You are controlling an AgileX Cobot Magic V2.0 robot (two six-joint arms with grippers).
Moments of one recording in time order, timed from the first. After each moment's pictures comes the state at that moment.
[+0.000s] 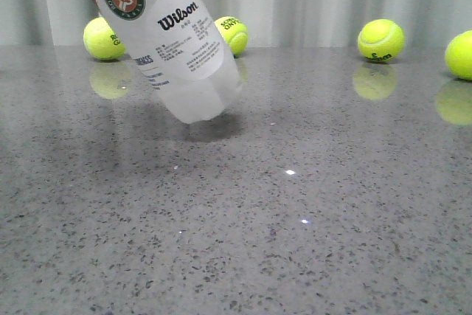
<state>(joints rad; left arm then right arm) -0.66 1.48 -1.59 -0.04 1.26 0.39 0.44 0.10 -0.18 0.32 0.26 -0.14</state>
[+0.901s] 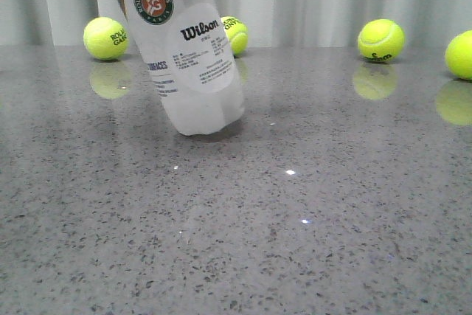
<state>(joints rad) -0.66 1.59 -1.72 -0.19 1.16 0.38 0.44 0.10 -0.18 0.32 0.26 -0.14</state>
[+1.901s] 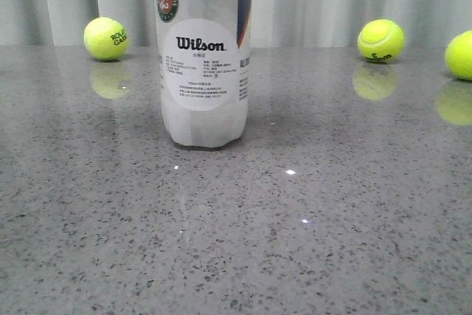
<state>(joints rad) -0.66 1.62 -1.76 -0.38 1.07 0.40 0.44 0.10 -0.18 0.32 0.26 -0.14</state>
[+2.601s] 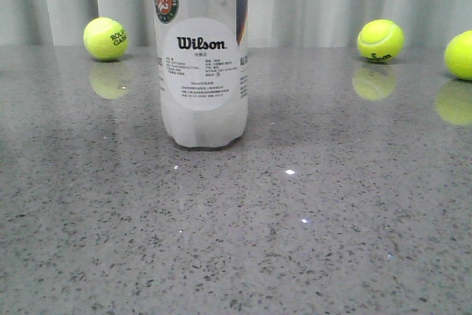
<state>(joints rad) -0.66 1.37 -1.53 -0.38 0.65 0.40 0.44 0.10 -0.18 0.32 0.26 -0.14</state>
